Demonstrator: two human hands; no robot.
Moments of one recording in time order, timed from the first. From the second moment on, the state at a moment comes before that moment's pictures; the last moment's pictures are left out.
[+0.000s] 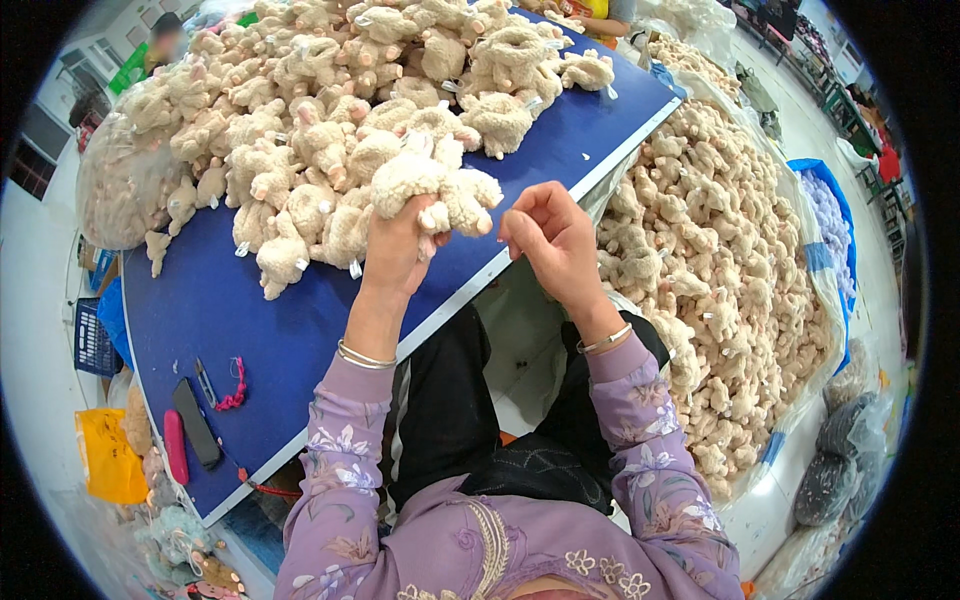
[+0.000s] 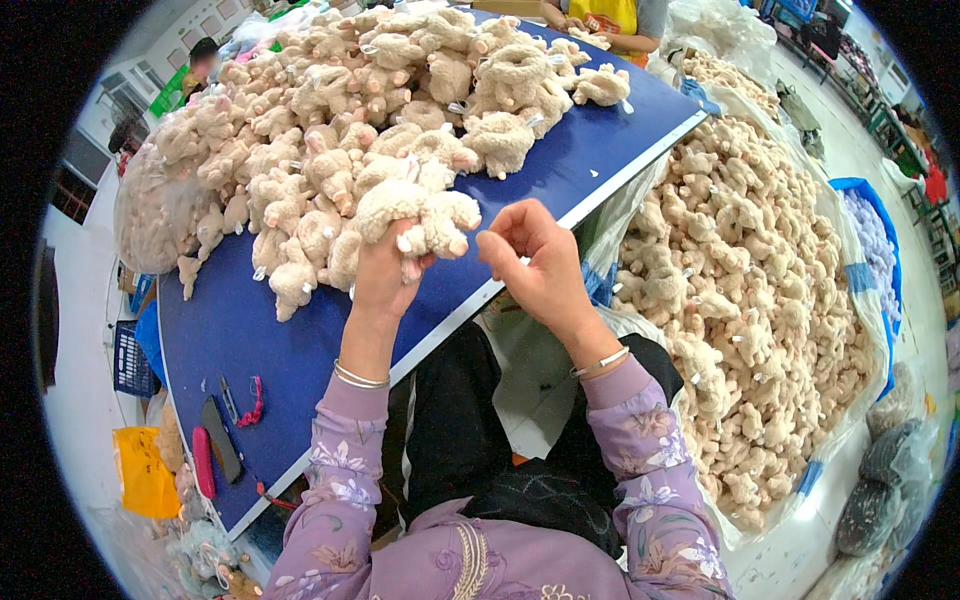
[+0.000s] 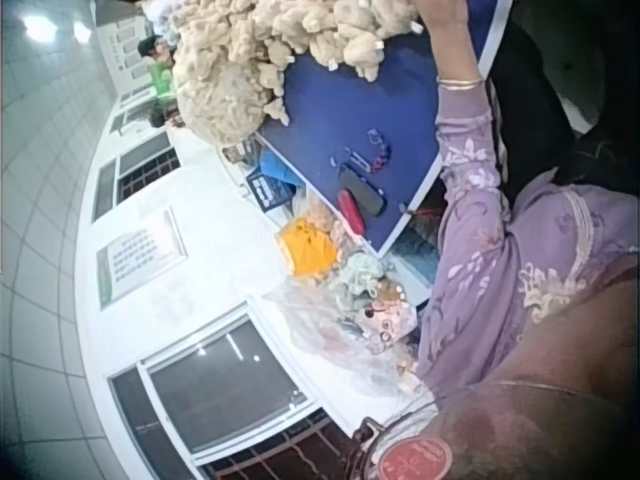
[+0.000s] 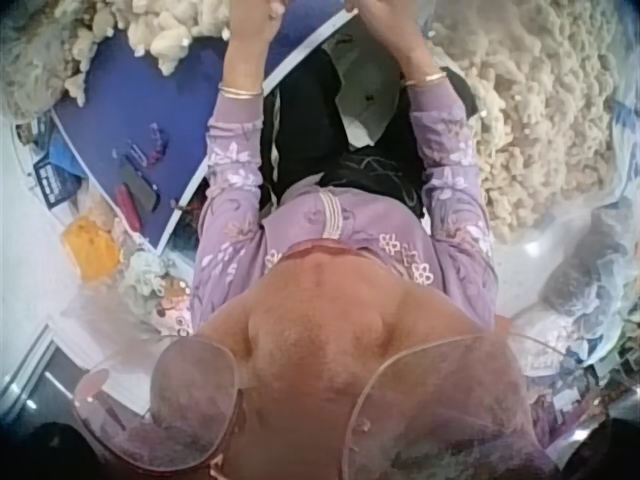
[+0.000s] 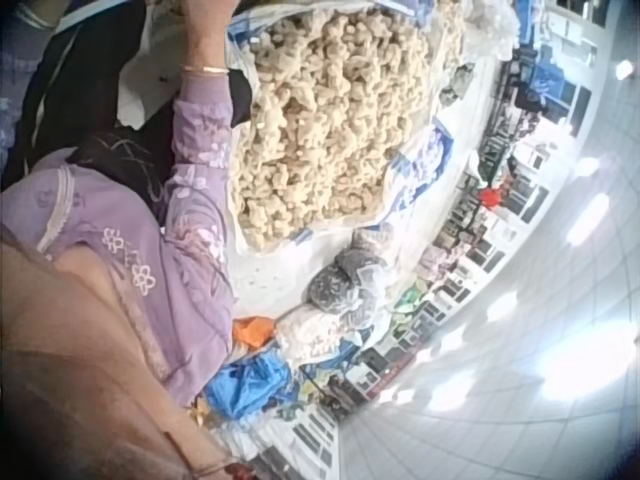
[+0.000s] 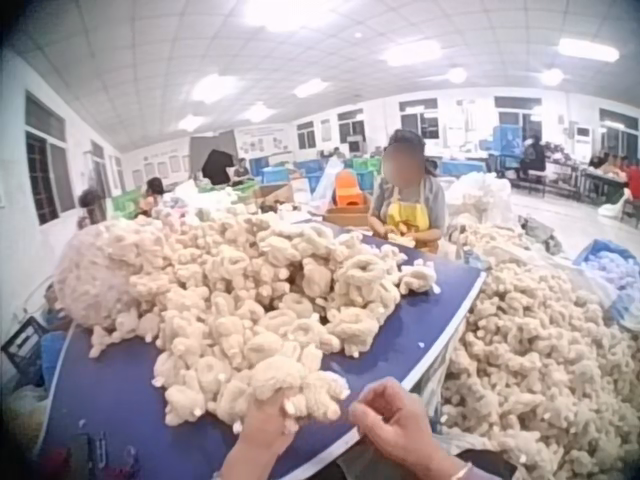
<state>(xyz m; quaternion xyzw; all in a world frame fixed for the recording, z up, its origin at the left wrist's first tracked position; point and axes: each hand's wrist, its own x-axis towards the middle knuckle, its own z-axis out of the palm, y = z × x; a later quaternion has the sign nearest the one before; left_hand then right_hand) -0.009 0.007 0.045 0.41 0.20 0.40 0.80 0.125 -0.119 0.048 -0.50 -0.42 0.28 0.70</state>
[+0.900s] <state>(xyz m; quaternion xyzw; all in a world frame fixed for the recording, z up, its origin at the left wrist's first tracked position) -0.007 0.010 0.038 0.54 0.20 0.34 0.74 0.142 -0.119 0.049 -0.49 -0.42 0.43 0.63</state>
